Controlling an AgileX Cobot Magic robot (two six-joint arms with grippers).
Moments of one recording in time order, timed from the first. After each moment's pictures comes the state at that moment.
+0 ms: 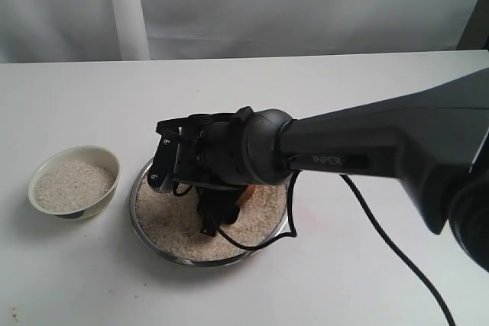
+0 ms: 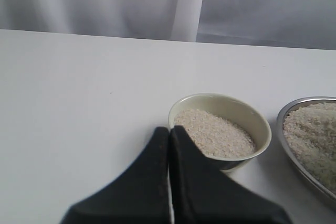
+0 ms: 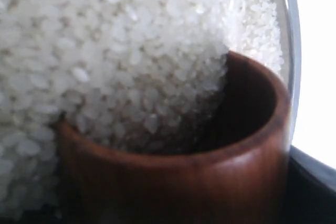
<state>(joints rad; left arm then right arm) 0.01 0.05 0.00 0.04 0.29 -0.12 0.91 2.21 -1.49 -0.74 0.76 0.18</state>
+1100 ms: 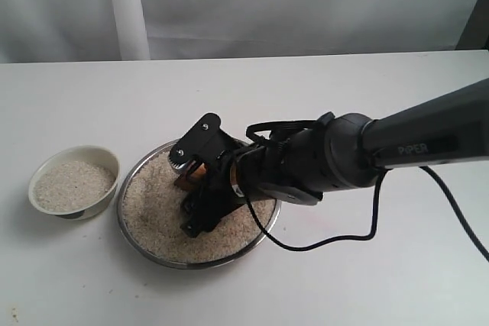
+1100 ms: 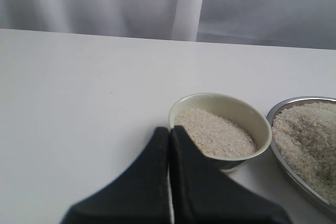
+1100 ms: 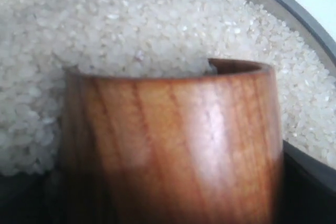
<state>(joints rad) 0.01 0.05 0.00 0.04 0.29 -0.12 0.77 2.09 -1.15 -0.60 0.00 0.38</state>
